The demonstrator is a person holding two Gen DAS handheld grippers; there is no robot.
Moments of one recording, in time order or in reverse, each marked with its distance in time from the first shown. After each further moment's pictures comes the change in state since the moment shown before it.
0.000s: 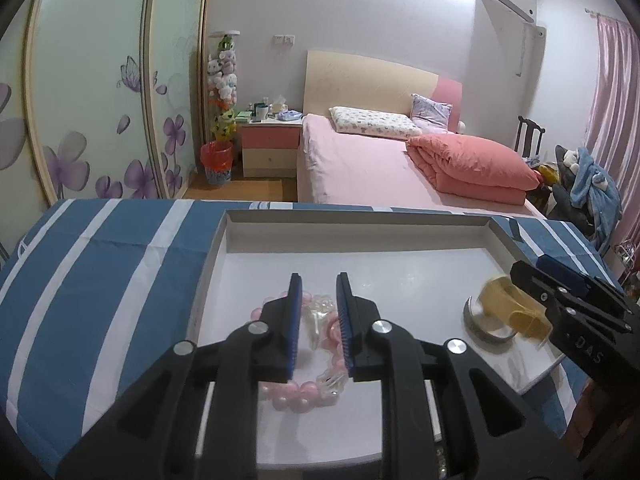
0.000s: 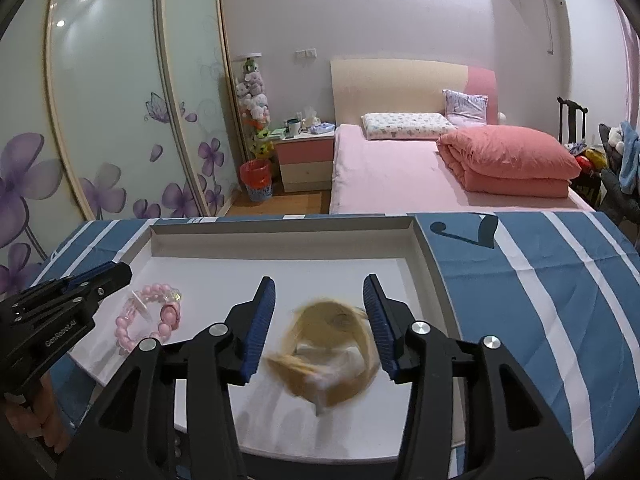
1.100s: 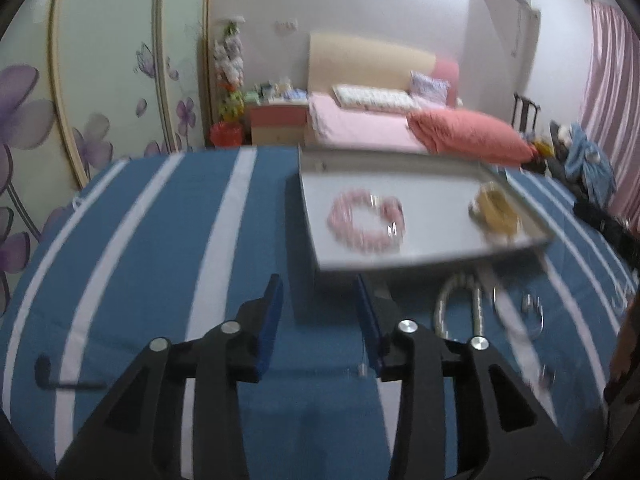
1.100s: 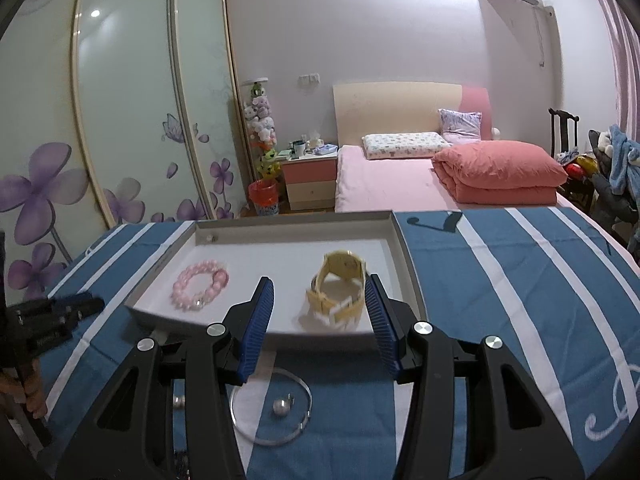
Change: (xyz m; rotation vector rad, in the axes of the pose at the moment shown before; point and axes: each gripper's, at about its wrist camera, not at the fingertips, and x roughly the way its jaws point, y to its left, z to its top) left arm -0.104 0.065 -0.073 0.044 0.103 -0.005; right arm -0.087 0.004 -0.028 0.020 -0.066 0.018
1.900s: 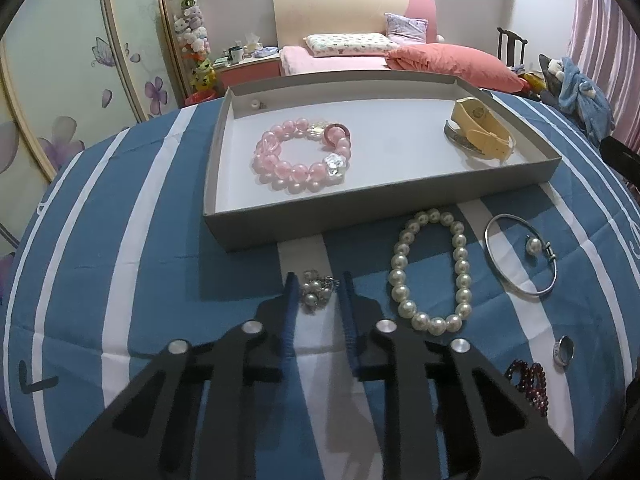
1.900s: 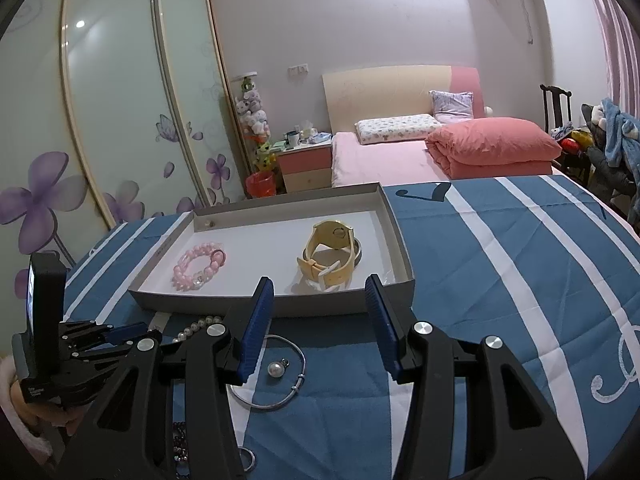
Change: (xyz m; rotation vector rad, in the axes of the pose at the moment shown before) left arm 0.055 -0.062 -0.011 0.136 0.162 0.016; right arm -0.011 -0.019 -0.022 0.058 0.028 0.010
